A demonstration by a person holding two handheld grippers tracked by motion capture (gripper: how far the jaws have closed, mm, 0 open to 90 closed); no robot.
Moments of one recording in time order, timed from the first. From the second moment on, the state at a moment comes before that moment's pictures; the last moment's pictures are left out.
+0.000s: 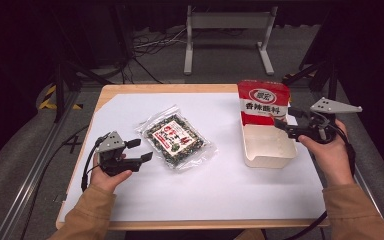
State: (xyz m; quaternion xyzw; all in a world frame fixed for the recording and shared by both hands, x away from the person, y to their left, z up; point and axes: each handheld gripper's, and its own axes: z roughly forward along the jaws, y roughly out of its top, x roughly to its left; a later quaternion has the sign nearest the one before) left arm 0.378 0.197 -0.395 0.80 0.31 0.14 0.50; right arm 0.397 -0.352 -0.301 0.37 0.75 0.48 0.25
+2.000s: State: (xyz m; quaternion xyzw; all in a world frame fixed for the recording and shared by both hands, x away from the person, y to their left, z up) left arm 0.441 0.211 -0.386 0.78 0.39 0.17 0.46; right arm 0.339 -0.243 -0.390 0.25 0.82 0.50 0.13
